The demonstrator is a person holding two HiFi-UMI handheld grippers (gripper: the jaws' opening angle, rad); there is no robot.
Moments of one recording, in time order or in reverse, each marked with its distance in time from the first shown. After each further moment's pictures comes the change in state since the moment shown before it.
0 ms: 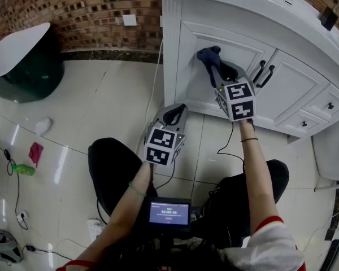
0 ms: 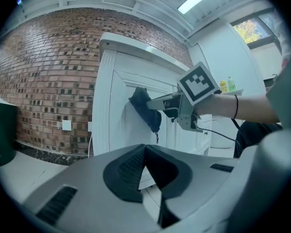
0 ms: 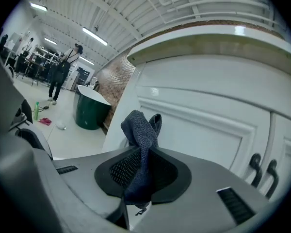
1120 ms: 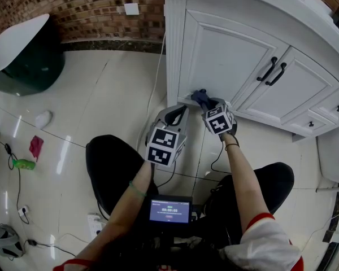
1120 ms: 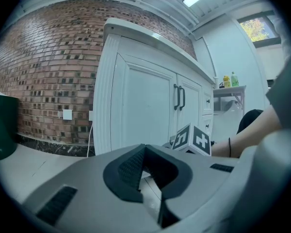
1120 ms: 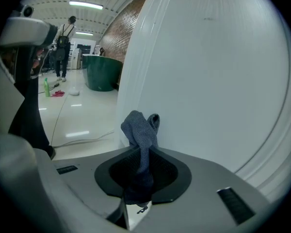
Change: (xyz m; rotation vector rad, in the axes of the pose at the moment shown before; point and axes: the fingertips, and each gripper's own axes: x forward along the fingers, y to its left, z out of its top) left arm 0.021 0.010 -0.043 -0.030 0.079 0.002; right arm 0.046 0.098 -0.248 0.021 0.464 0.177
